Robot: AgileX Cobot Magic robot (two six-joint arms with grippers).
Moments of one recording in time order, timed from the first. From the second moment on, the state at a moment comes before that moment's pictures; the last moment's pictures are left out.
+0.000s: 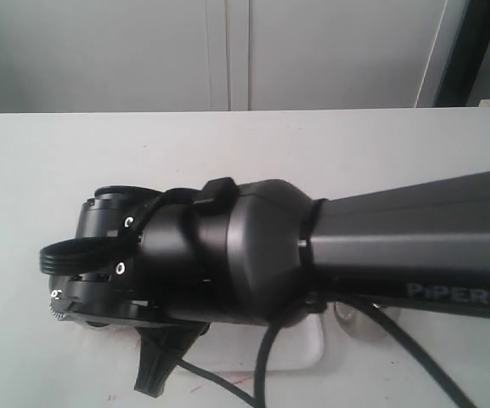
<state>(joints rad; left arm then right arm) -0.09 0.00 0.01 -0.16 0.08 -0.02 1.04 1.88 -1.35 -0.60 1.00 0.24</state>
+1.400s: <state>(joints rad) -0.09 0.00 0.01 -0.16 0.08 -0.02 1.04 1.10 -0.87 -0.60 1.19 0.26</state>
